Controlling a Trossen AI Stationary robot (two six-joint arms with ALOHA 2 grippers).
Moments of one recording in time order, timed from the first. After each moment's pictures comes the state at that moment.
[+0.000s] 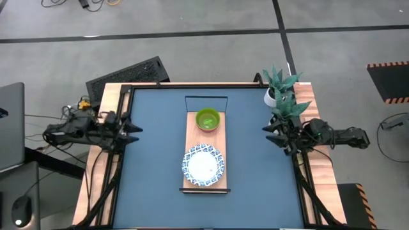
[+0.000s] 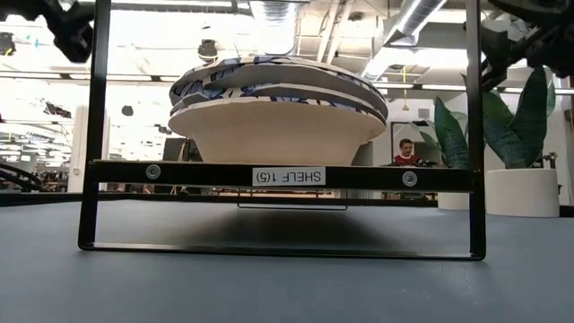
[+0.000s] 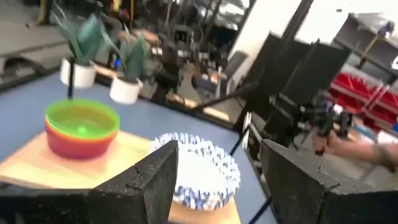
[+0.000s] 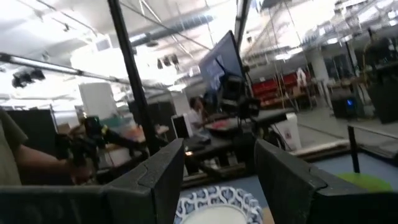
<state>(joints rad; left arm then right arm) -0.10 0.01 0.45 -0.38 -0.01 -0.43 0.03 0.00 0.02 0.34 -0.05 0.31</state>
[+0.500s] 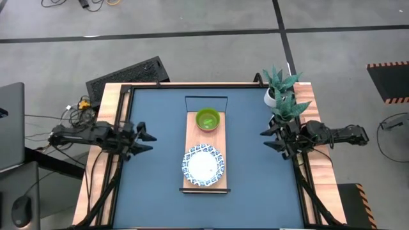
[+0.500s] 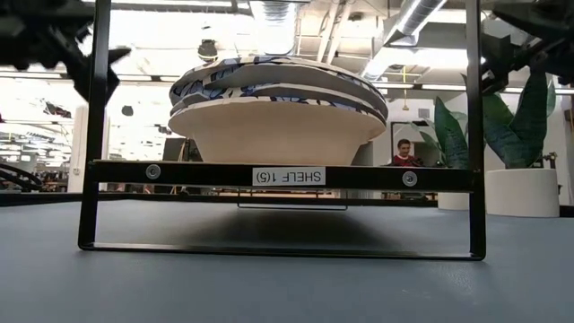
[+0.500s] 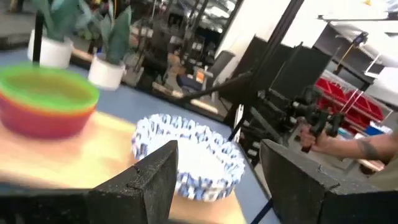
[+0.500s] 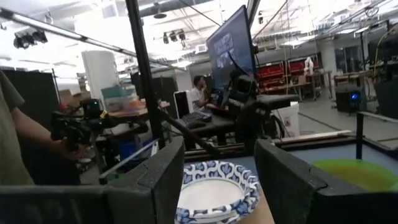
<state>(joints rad) -0.10 0.00 0.12 0.00 0.05 -0.48 0.09 0.01 0.01 0.27 -0.05 0.20</state>
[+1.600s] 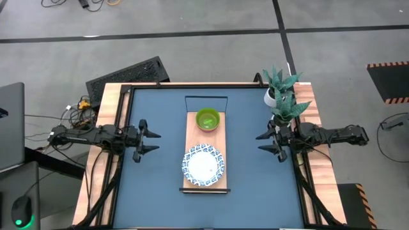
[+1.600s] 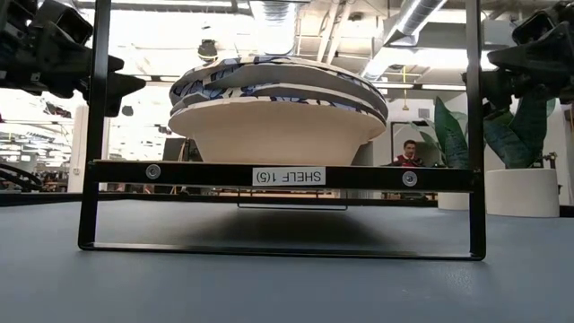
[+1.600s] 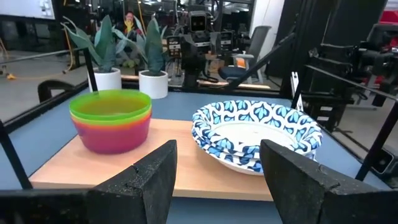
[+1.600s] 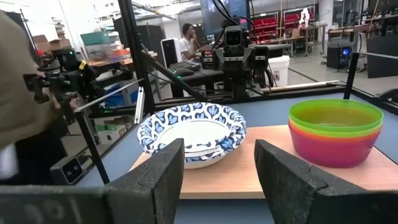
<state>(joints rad) -0.10 0.01 0.01 0.04 -0.08 -0.09 0.08 0.01 0.01 0.03 -0.05 0.16</state>
